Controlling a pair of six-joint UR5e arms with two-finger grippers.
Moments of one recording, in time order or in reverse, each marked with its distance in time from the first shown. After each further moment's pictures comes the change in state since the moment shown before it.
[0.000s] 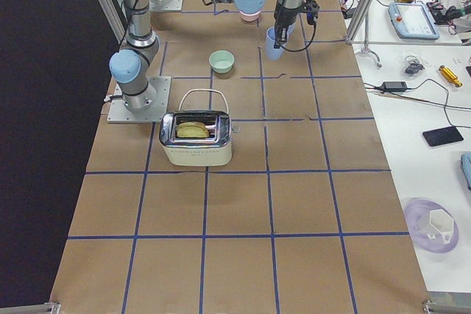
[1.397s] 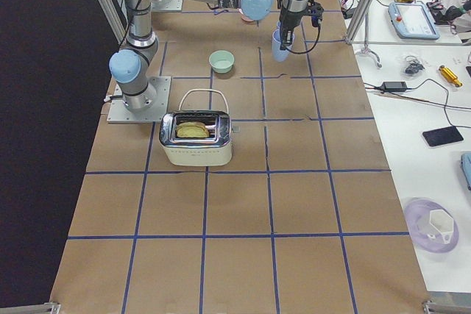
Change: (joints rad) left arm 0.035 0.229 -0.024 -0.258 -0.007 0.121; right arm 0.097 0.061 0.002 -0.135 0.029 0.129
